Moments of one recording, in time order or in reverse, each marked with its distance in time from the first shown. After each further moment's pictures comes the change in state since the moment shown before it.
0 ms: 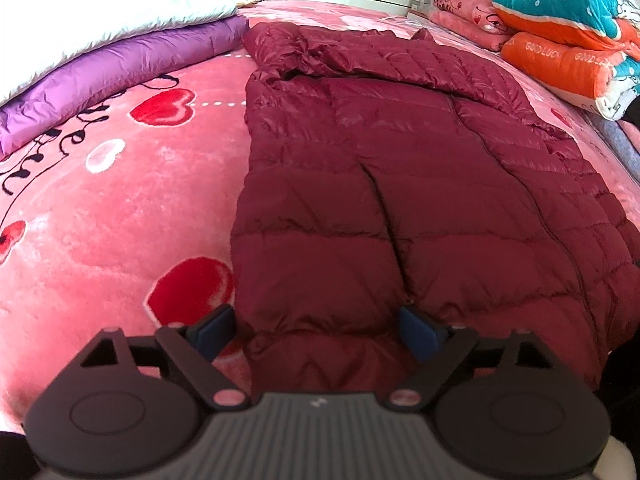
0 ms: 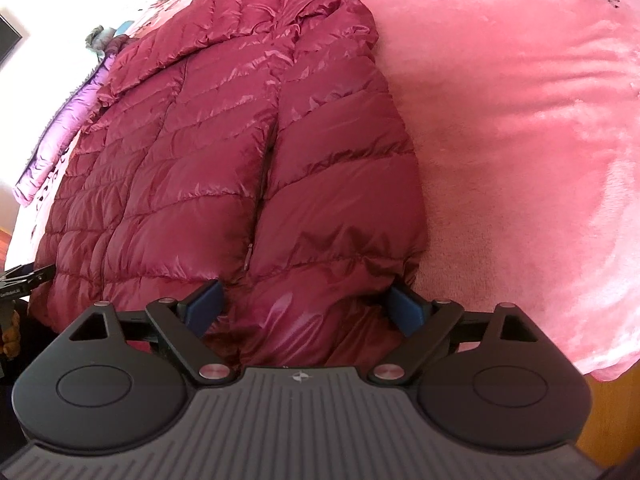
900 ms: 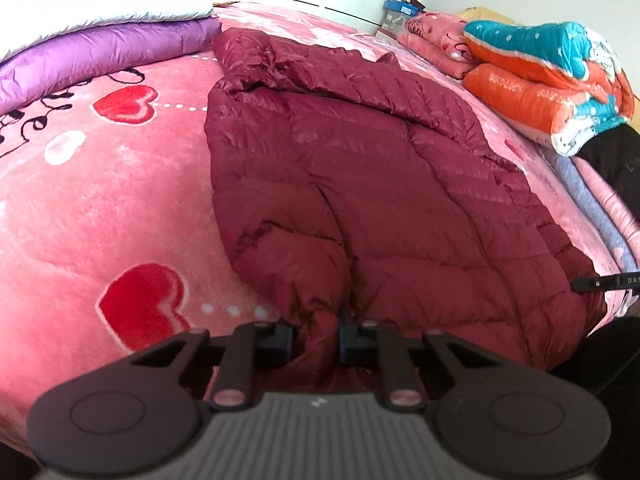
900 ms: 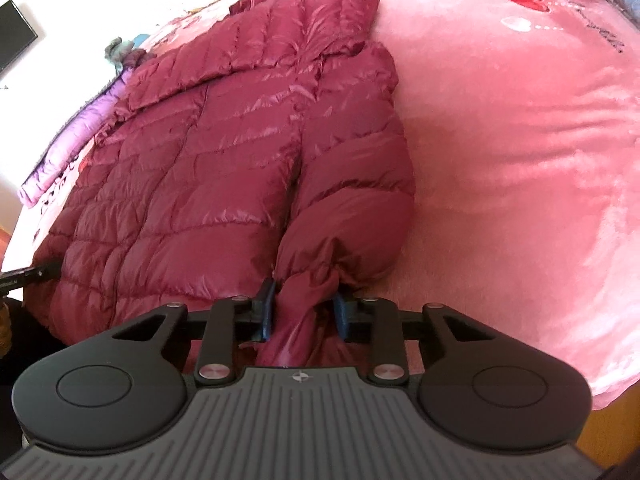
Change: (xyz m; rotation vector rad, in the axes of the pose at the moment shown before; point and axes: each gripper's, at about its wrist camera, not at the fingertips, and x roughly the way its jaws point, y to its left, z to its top) left arm -0.007 0.006 0.005 -0.084 -0.031 -0.199; right arm -0.012 0.013 0.003 -0.067 -0.100 -0.009
